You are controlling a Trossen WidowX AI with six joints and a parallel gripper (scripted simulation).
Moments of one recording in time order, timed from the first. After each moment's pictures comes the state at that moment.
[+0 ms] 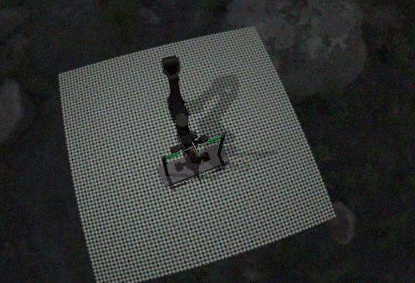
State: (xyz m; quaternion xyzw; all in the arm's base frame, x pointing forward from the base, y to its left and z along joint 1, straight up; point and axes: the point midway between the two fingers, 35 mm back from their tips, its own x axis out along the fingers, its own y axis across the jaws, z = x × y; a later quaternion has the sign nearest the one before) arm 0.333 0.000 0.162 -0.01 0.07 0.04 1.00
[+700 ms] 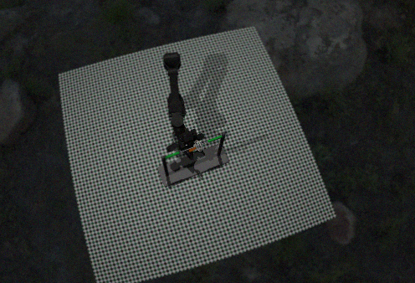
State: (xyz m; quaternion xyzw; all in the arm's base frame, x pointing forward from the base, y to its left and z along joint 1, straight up) arm 0.320 -0.013 0.167 -0.14 0.11 0.08 0.98
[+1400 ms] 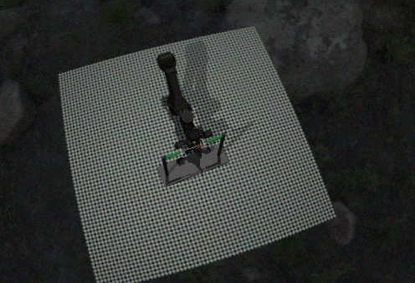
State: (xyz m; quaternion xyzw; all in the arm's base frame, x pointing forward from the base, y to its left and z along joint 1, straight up) arm 0.314 0.028 0.162 -0.05 0.12 0.06 0.99
